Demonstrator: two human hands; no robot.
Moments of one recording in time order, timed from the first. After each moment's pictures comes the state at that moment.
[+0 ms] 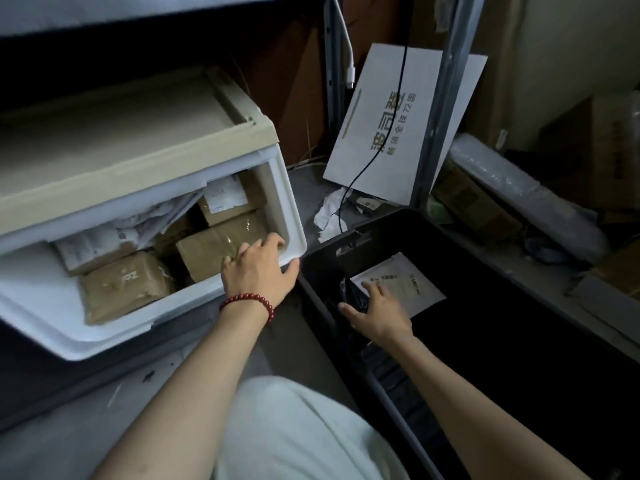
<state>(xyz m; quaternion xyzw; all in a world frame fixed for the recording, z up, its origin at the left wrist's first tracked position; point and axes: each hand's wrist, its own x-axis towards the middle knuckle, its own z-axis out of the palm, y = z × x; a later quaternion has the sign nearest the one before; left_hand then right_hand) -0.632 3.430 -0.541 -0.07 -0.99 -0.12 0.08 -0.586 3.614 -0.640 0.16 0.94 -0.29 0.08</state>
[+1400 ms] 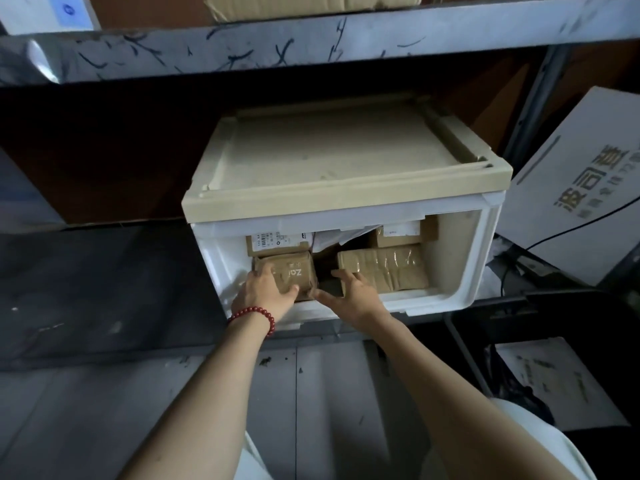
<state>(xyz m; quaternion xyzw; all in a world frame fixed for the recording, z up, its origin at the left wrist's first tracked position) -0.661 3.192 -0.554 0.22 -0.95 -0.23 0.00 -0.690 3.350 -0.566 -0.11 0.91 -0.37 0.15</state>
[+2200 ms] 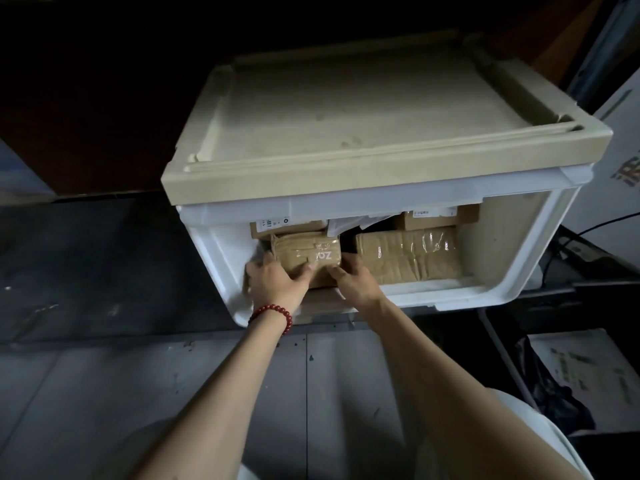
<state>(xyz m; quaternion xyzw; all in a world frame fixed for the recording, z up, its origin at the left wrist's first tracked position) -0.699 3.188 -0.598 0.31 -0.89 -0.33 0.07 -0.742 3.307 -0.626 0.01 0.79 -0.59 0.18</state>
